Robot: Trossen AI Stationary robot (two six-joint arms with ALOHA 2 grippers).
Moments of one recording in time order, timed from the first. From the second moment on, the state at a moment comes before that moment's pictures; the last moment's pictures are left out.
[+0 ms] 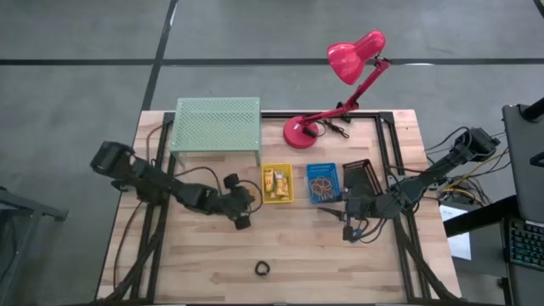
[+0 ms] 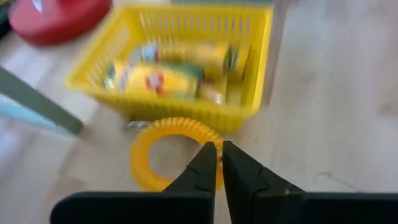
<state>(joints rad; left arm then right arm) -0.28 1.54 0.63 0.11 -0.50 -0.31 0.56 1.07 0.48 0.40 0.65 -0.05</state>
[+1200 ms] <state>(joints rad) -0.29 1.83 0.87 0.86 -0.51 -0.23 0.56 1.07 0.48 0.40 0.65 -0.05</state>
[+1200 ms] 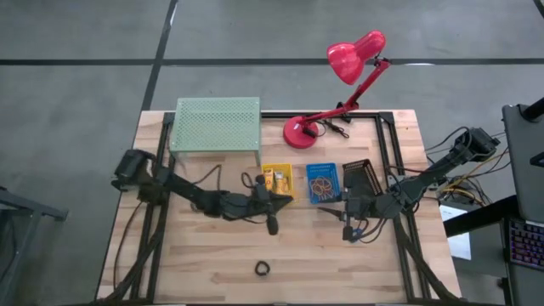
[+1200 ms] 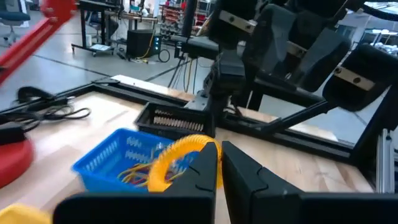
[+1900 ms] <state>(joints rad) -0.29 2.10 1.24 0.50 -0.23 -0.08 0.56 1.07 0.48 0.40 0.65 -0.05</state>
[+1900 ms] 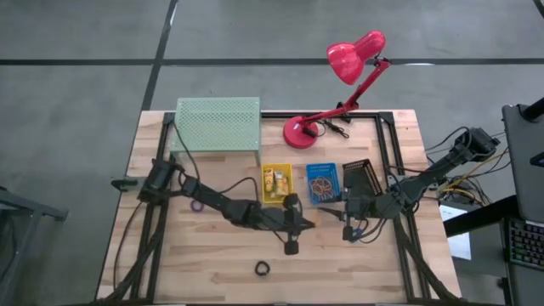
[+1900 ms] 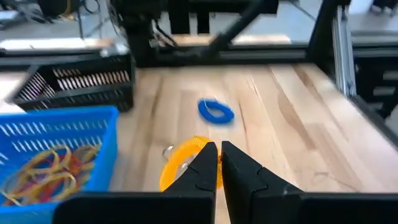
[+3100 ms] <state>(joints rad) -0.29 2.23 1.24 0.50 -0.18 -0.13 0.56 1.07 0.48 0.40 0.65 -0.05</state>
